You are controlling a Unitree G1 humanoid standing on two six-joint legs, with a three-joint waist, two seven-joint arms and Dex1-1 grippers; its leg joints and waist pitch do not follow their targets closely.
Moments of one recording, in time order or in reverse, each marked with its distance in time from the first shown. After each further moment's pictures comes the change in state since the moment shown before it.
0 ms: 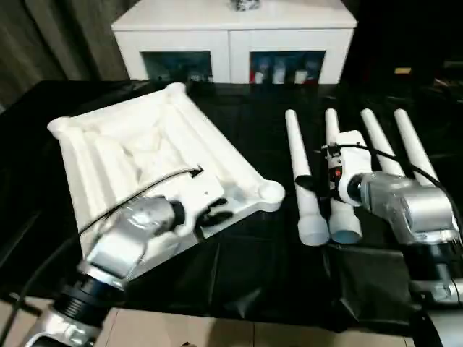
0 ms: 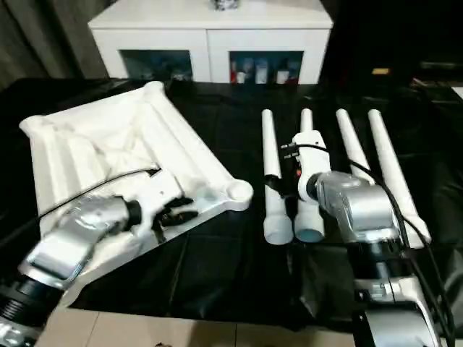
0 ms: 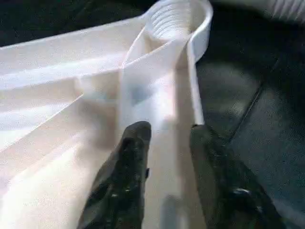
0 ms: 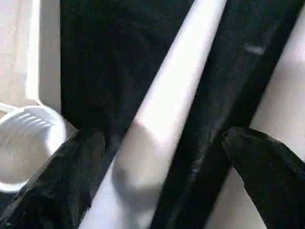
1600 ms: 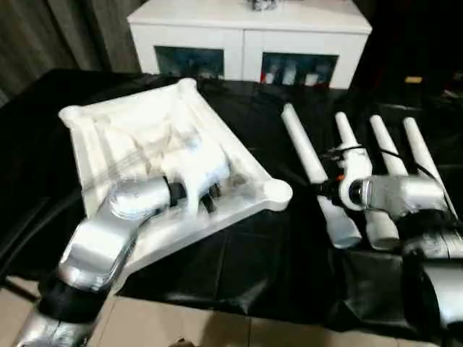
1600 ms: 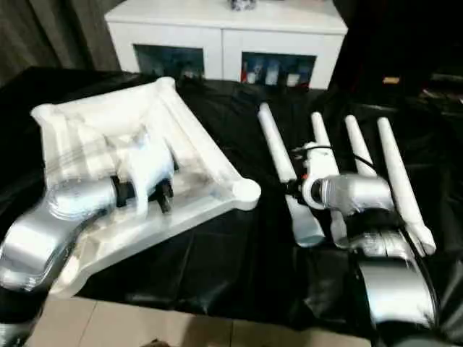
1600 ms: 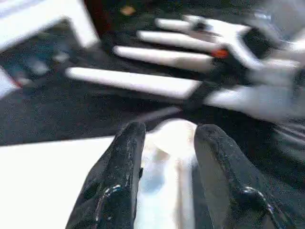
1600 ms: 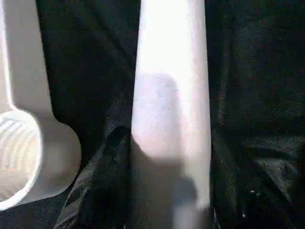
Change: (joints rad) left arm -0.064 -0.102 0.127 -0.245 -0.172 0.123 0.136; right arm -0.092 -0.009 -0.184 0.396 0.070 -0.106 0.103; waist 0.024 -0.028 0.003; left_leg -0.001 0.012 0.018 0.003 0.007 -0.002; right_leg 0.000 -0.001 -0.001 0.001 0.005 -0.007
